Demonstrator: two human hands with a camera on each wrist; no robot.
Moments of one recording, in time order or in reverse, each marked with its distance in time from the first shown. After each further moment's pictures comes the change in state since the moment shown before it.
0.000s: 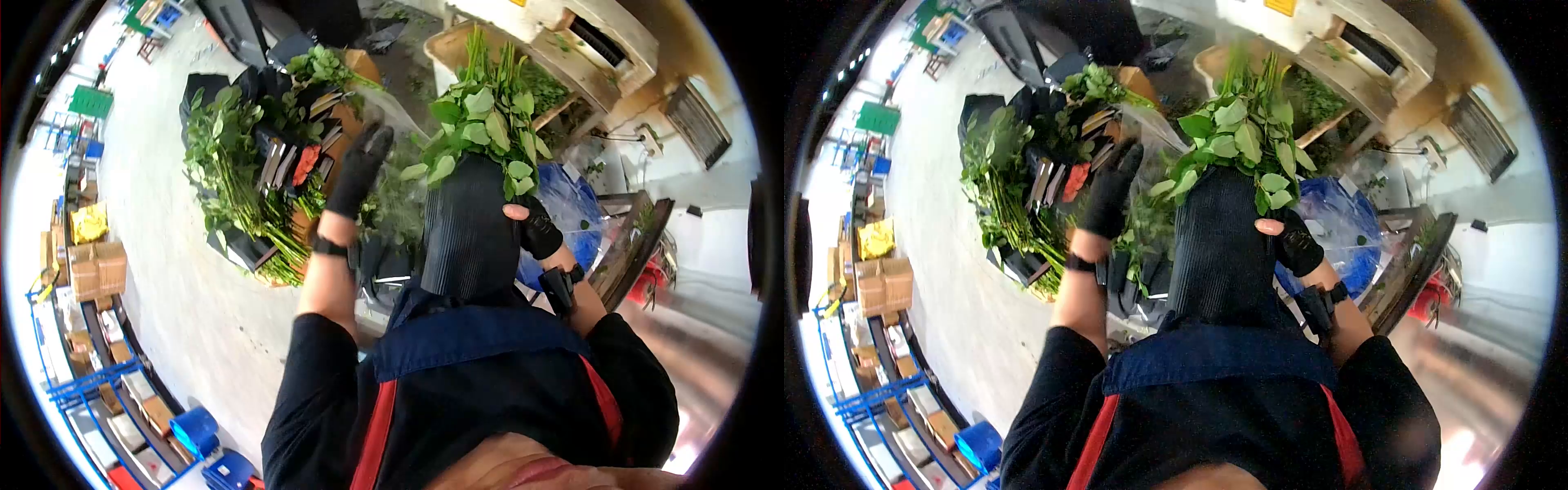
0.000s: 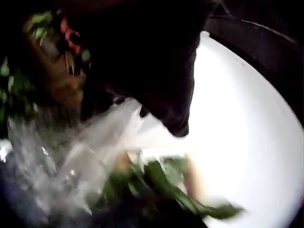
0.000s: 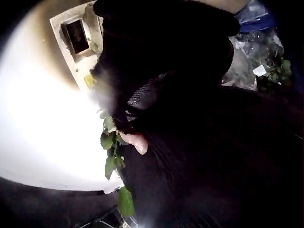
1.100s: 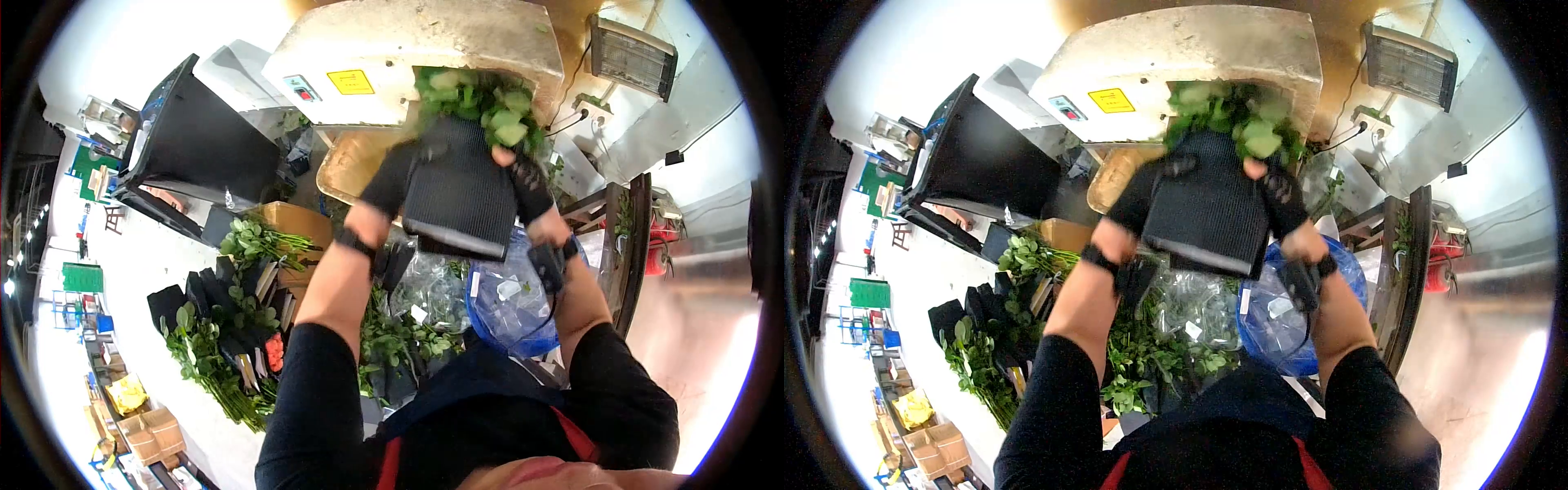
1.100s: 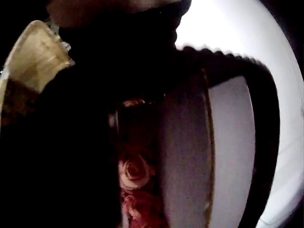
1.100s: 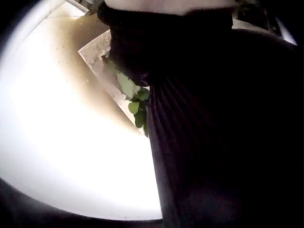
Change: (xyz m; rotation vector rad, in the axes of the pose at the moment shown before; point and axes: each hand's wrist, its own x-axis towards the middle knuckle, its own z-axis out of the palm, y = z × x) left_hand 0.285 0.130 0.317 -0.724 -0.942 -0.423; right_hand 0.111 -0.192 -0.215 0.193 0.577 -0.514
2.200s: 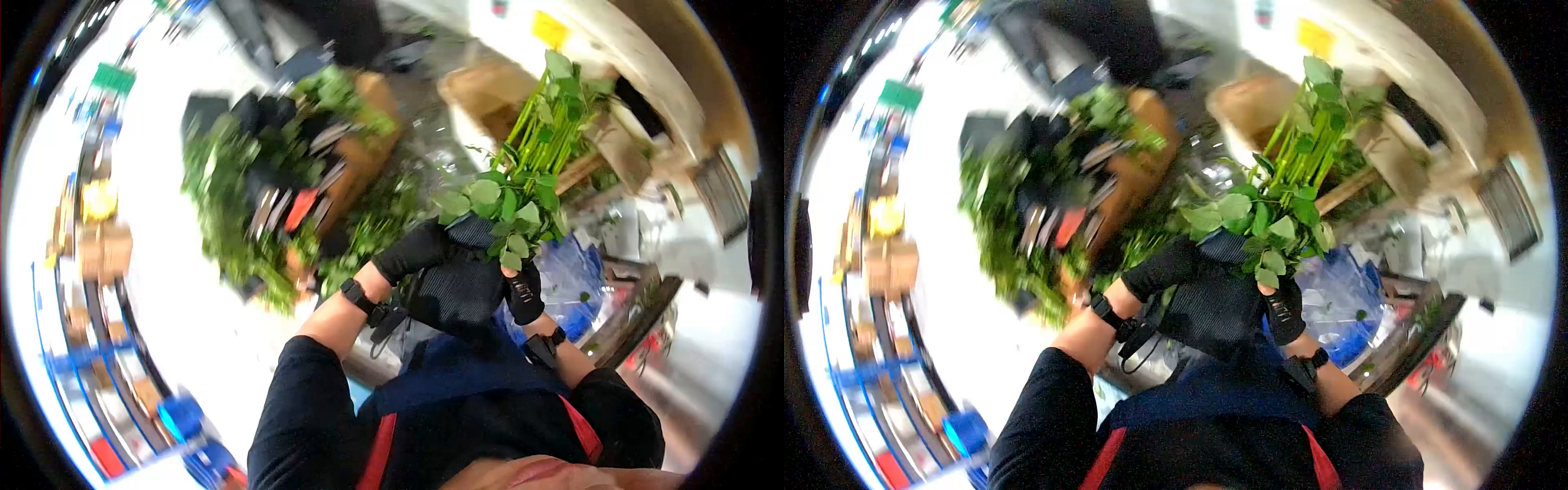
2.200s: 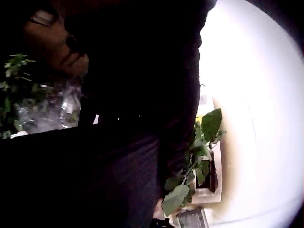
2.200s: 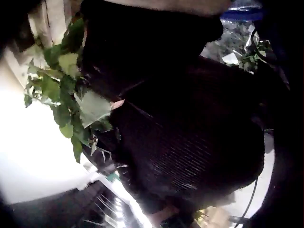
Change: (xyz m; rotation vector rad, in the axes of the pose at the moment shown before) left_hand -0.286 -0.168 -0.045 0.618 0.374 0.126; right_hand -0.205 0.206 0.009 -0.309 -0.360 0.114
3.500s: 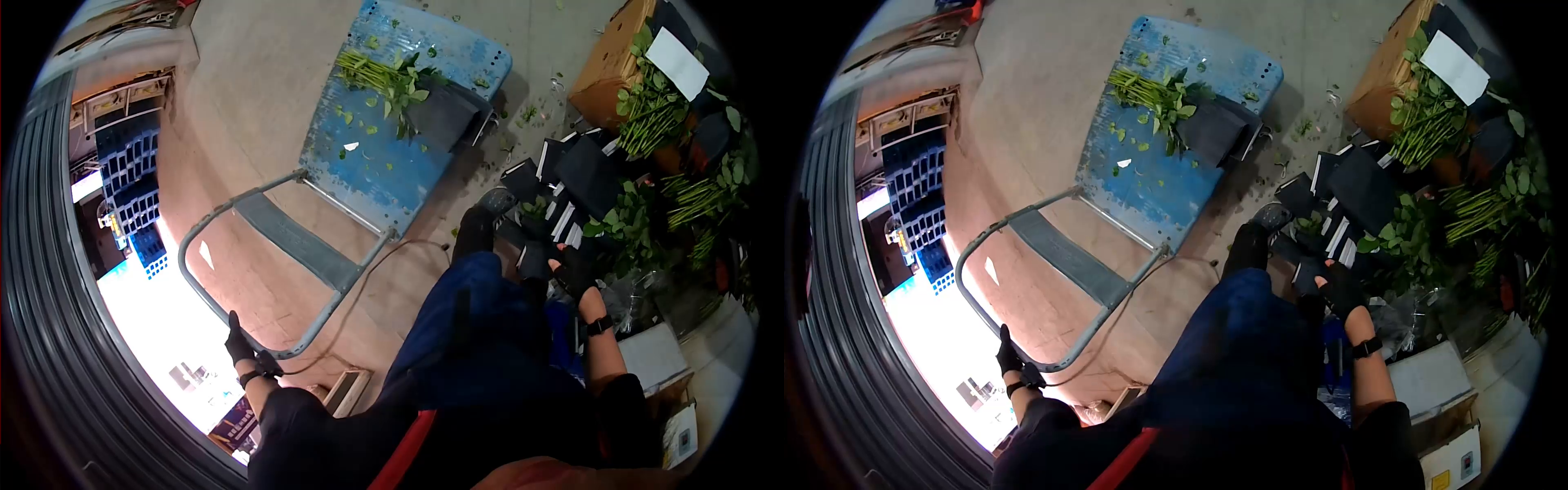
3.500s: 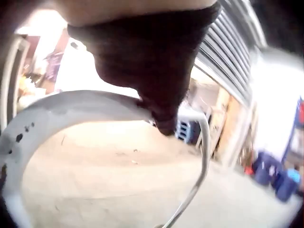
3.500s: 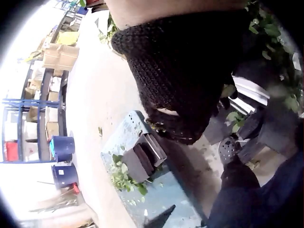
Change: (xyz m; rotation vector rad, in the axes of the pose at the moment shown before) left_hand -0.827 0.028 0.539 0.936 -1.523 1.893; right_hand -0.217 0.312 0.375 -1.337 -2.055 -0.071
